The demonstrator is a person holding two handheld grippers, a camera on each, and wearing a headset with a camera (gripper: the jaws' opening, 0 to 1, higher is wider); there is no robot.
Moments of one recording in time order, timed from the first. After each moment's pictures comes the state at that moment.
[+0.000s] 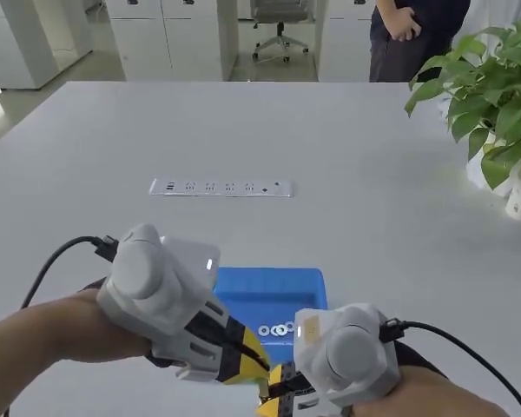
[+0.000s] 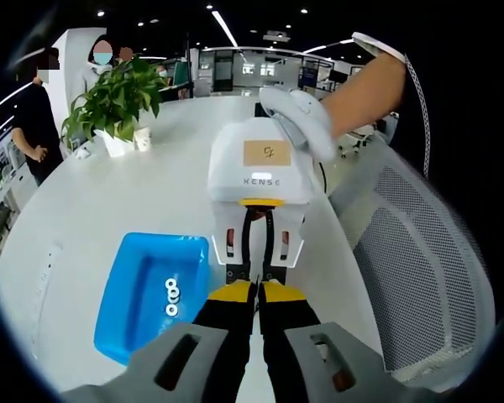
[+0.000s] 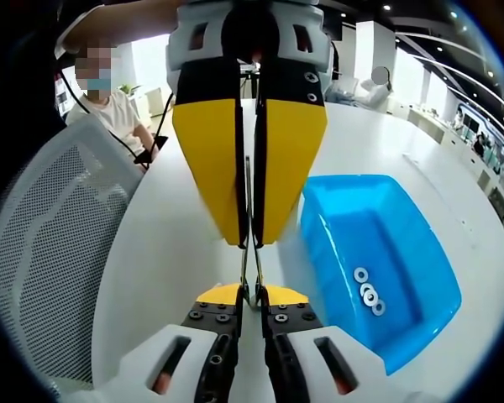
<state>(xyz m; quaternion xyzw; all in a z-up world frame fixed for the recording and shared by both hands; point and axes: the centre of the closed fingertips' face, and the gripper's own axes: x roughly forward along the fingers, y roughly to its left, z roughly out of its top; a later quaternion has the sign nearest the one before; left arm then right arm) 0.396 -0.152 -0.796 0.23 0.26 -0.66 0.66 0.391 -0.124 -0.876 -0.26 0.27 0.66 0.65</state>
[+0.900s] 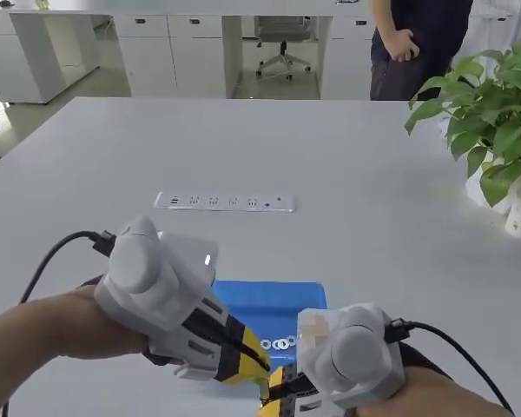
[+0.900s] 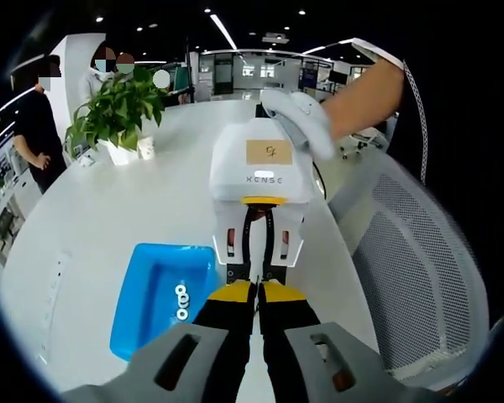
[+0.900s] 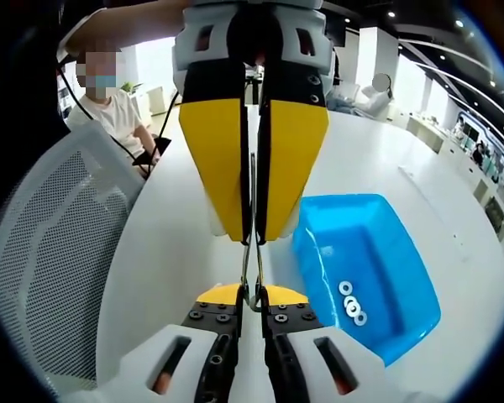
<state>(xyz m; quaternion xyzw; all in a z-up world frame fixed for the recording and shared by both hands) 0.400 -0.150 -0.773 0.23 0.25 -0.66 0.67 0.396 -0.123 -0.853 -0.27 0.26 0.66 0.65</state>
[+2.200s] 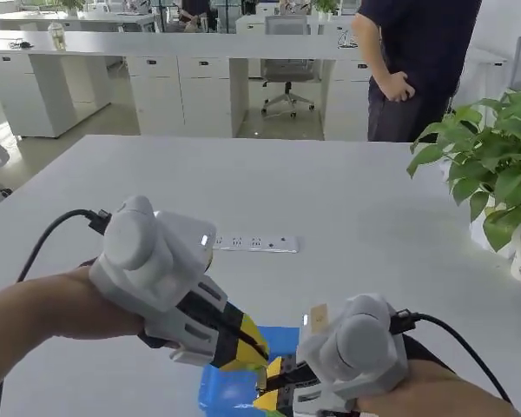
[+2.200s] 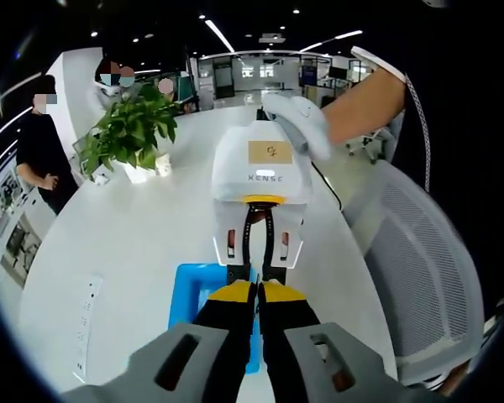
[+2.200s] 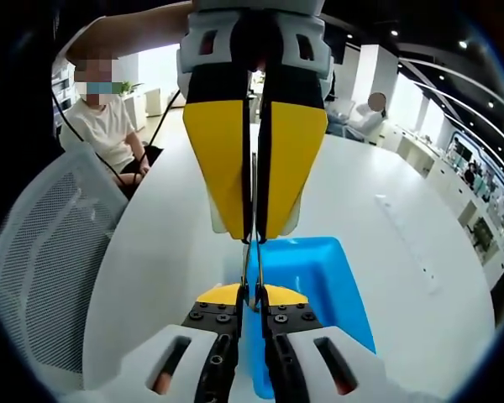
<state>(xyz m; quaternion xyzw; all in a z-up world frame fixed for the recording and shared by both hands) 0.439 -0.140 -0.724 0.26 0.22 -0.65 0.68 0.443 -0.109 -0.804 -0.29 0.21 0.66 0.67</state>
